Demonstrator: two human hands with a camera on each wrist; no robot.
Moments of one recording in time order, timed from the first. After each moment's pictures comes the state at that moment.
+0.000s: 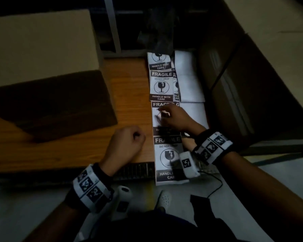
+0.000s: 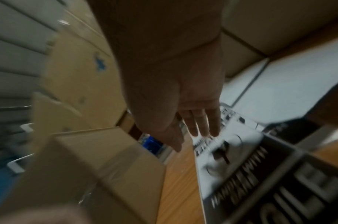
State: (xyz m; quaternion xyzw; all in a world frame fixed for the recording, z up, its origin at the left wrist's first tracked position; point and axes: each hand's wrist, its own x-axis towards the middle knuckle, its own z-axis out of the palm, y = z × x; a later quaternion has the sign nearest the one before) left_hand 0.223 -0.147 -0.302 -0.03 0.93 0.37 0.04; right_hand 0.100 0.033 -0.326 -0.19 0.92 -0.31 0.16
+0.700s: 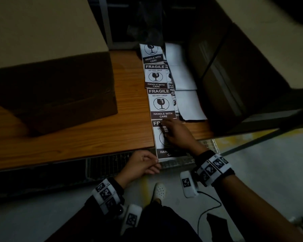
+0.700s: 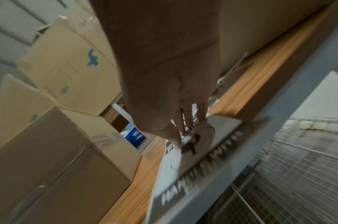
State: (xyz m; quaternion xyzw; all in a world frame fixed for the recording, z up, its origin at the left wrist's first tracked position) left_hand 0.301 -0.139 -0.380 -0.11 0.66 0.68 0.31; right_hand 0.201 0.040 -0.373 -0.18 0.95 -0.24 0.13
